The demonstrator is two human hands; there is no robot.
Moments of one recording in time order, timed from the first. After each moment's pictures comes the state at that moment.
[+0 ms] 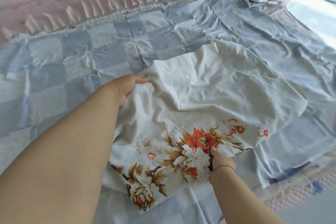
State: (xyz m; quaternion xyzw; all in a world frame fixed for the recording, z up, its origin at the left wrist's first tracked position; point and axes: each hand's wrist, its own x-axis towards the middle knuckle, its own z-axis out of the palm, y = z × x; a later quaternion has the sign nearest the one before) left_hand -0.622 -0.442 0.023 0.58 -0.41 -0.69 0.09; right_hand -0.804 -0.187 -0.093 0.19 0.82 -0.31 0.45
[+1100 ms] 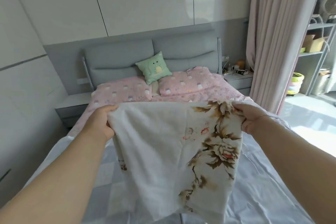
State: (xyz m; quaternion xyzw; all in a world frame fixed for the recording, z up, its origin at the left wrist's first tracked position) left_hand -0.567 -0.359 0.362 0.49 -0.29 -0.58 0.59; right_hand -0.957 -0.326 0.320 -0.25 0.57 -0.59 0.52
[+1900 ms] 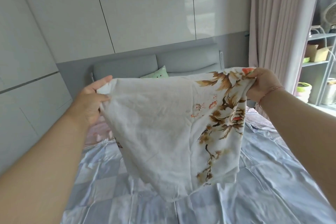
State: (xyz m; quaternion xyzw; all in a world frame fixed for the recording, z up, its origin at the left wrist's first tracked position) left_hand -0.576 -0.338 0.470 0.44 -0.53 -0.42 0.58; right_hand -1.021 -0.345 0.433 -0.31 0.30 -0.71 0.56
